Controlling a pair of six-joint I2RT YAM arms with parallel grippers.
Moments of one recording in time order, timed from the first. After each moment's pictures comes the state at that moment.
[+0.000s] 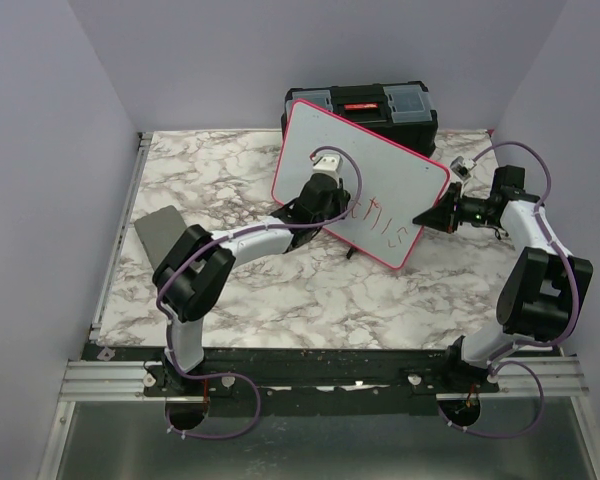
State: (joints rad) left arm -0.76 1.89 1.27 0.22 -0.20 -0.44; right arm -0.26 1.59 1.13 -0.71 -1.30 -0.73
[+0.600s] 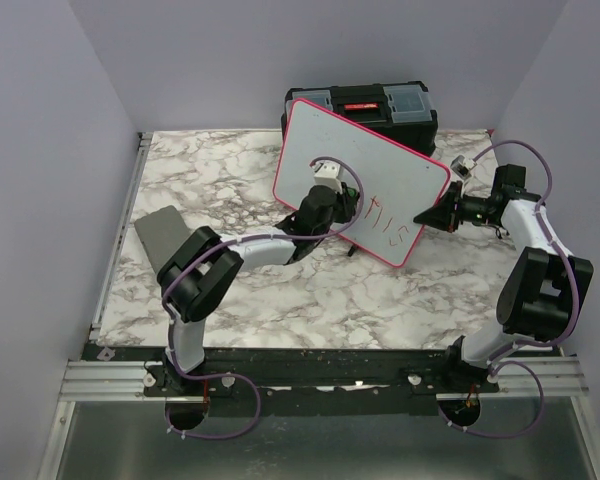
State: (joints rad) left arm -0.79 1.91 1.17 0.52 -0.22 -0.47; right arm -0.26 1.59 1.14 -0.73 -1.30 -0.77
